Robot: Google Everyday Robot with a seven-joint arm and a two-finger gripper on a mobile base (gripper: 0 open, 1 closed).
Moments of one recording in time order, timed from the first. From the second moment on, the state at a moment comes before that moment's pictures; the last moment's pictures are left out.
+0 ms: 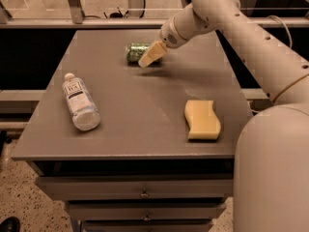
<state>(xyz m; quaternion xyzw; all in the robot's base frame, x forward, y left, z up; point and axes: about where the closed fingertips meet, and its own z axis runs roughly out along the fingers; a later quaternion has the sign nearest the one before) 0.775 -0.023 0.869 -0.51 0.75 0.15 0.39</state>
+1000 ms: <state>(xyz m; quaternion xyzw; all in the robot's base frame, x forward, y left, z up) 0.763 -0.029 0.868 -0.53 0.75 0.14 0.36</state>
